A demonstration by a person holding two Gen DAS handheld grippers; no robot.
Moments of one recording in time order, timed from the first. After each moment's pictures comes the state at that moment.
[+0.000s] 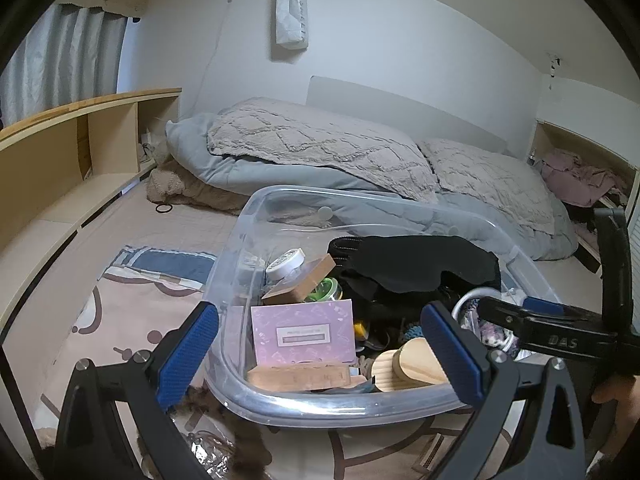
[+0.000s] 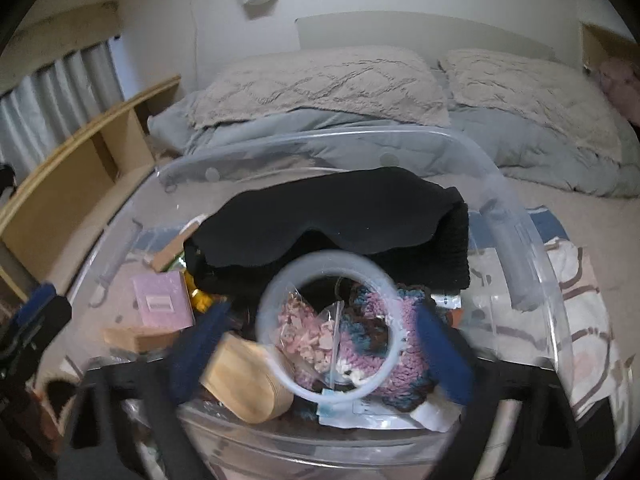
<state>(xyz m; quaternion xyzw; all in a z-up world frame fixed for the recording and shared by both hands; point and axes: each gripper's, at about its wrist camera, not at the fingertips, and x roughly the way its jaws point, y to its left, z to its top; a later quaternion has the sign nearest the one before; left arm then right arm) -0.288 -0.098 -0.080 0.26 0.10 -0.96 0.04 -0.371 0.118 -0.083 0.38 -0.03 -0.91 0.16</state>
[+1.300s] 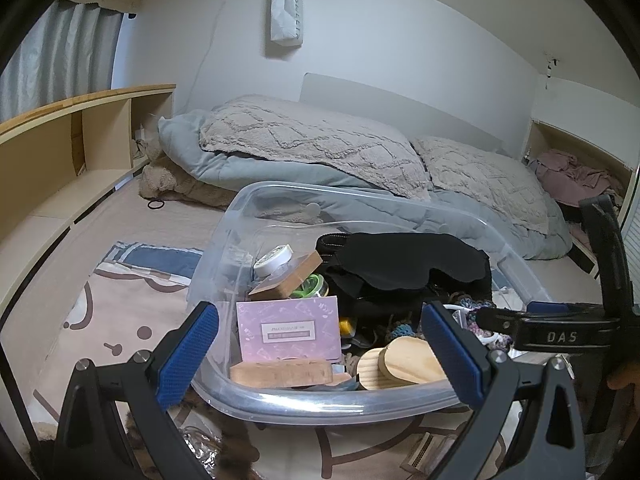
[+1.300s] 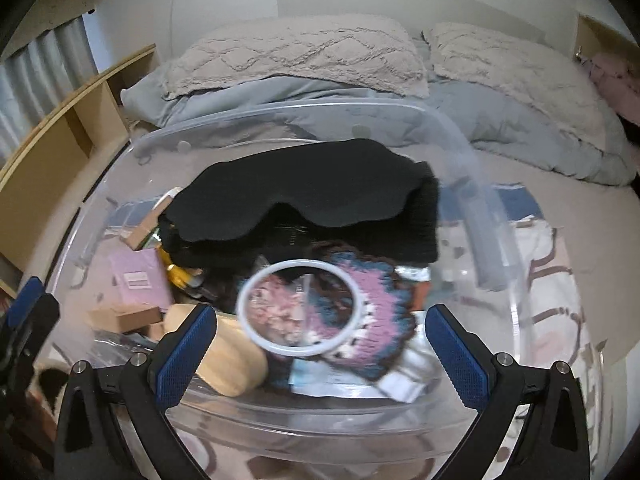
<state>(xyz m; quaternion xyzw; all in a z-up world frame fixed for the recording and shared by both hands) -0.289 -0.090 -0.081 0.27 0.10 -0.96 0.03 -0.380 0.118 -0.078 0.46 0.01 -0.88 0.12</state>
